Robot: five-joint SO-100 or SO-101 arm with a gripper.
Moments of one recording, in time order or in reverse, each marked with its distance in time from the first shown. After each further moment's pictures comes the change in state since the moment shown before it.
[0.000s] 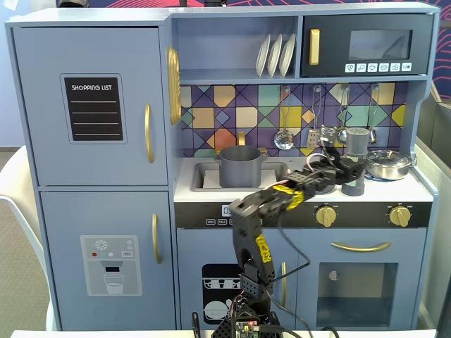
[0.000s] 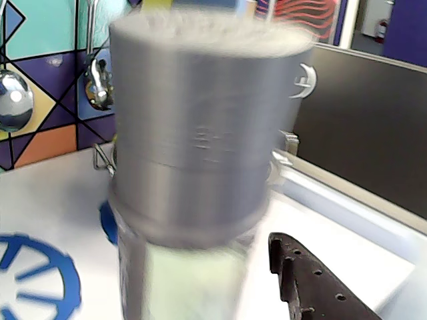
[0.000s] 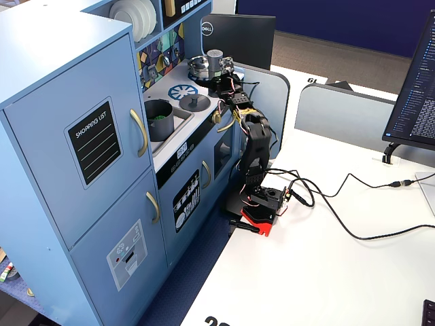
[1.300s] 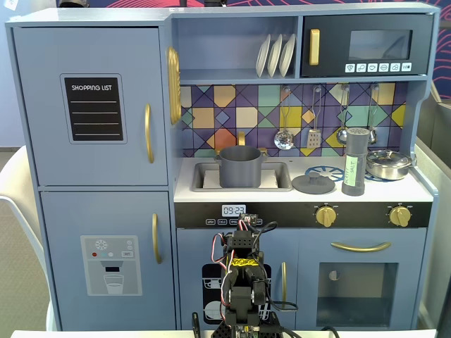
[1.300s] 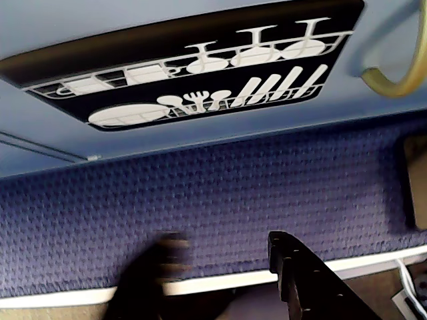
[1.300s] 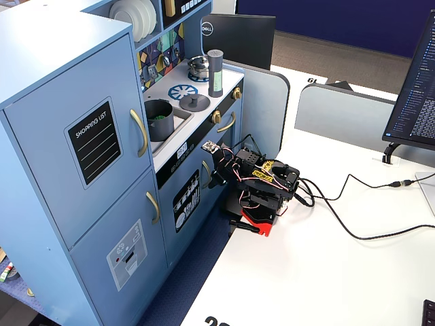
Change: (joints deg) arm -45.0 70.3 70.0 62.3 11.7
